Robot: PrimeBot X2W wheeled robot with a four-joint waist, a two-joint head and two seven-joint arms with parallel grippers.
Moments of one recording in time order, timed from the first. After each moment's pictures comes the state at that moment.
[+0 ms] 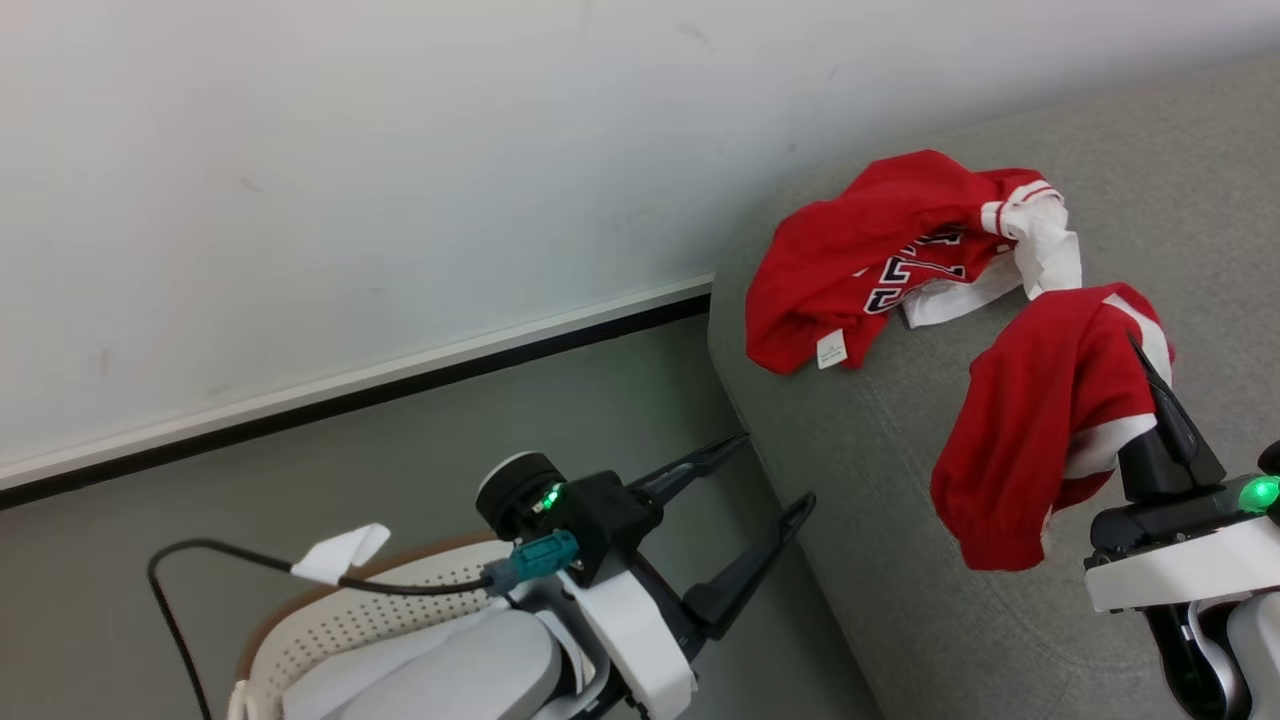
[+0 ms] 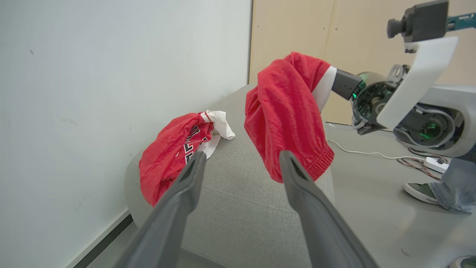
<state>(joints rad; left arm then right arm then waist) -0.65 0.33 -1.01 0.13 -0.59 0.01 -0.19 -0.34 -0.31 0.22 0.20 0.50 0.13 -0.26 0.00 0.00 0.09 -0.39</state>
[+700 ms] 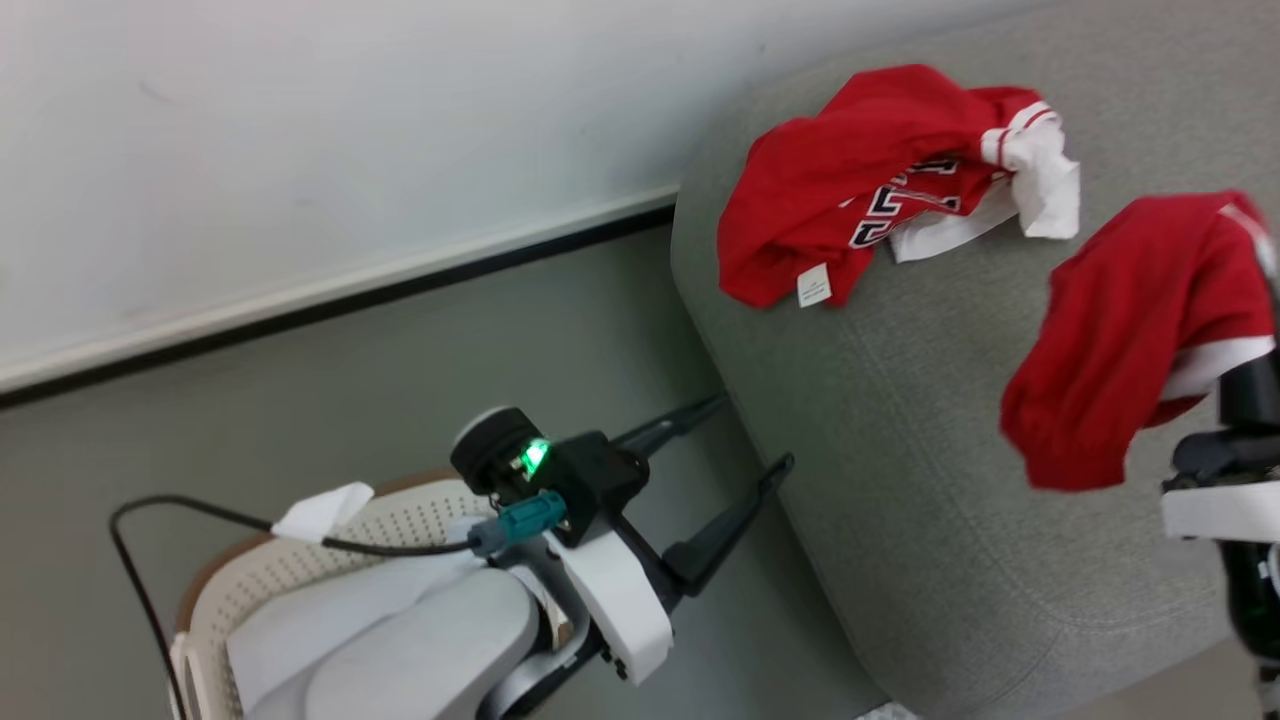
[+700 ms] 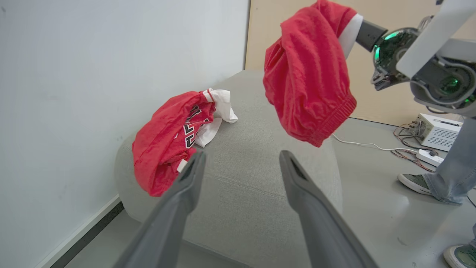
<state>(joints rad) -0.71 0.36 -1.02 0.13 -0.57 0.01 -0.17 -0.38 -0.28 0.07 0.13 0.47 0.13 -0.26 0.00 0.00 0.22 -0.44</state>
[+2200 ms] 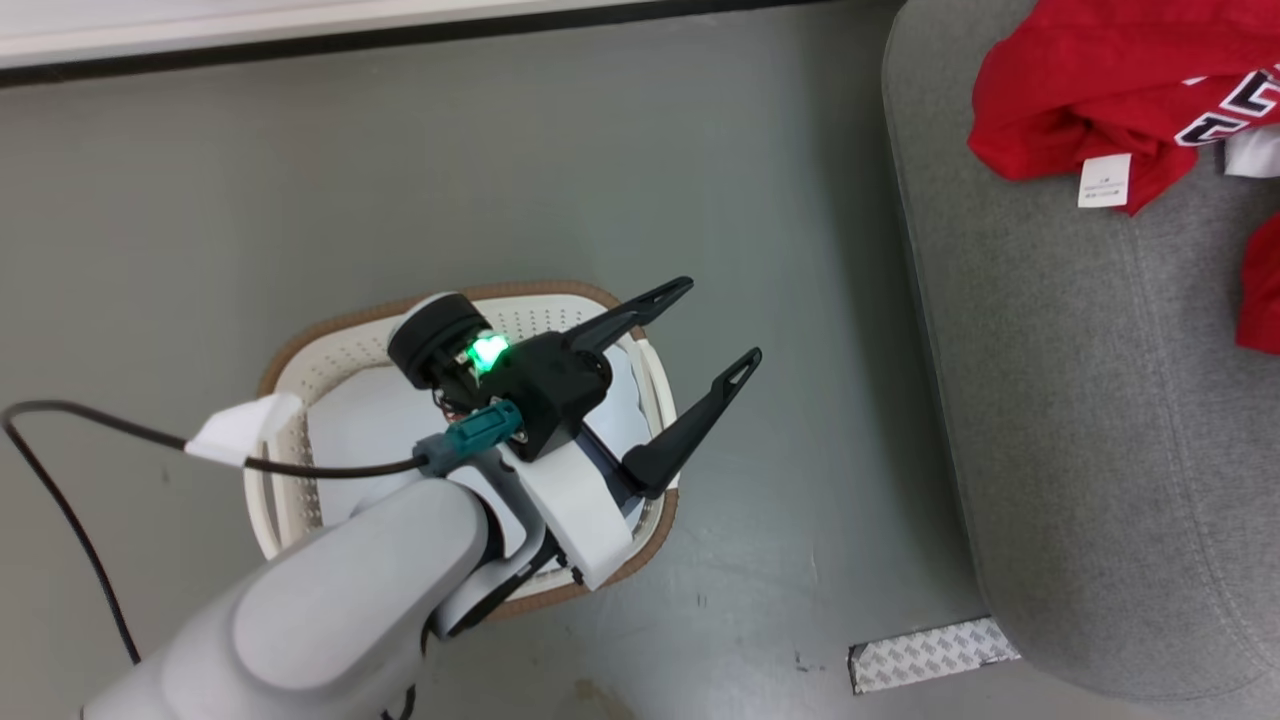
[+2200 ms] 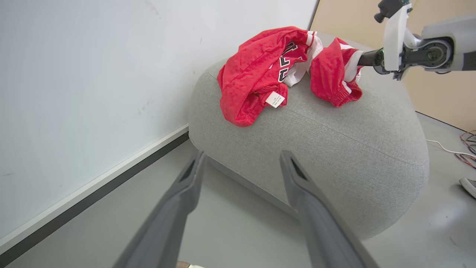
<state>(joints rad) -0.86 0.46 -0.98 0.06 -0.54 0.01 -0.11 -0.79 -0.58 0.16 0.81 0.62 0.13 0.07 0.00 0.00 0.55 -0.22</state>
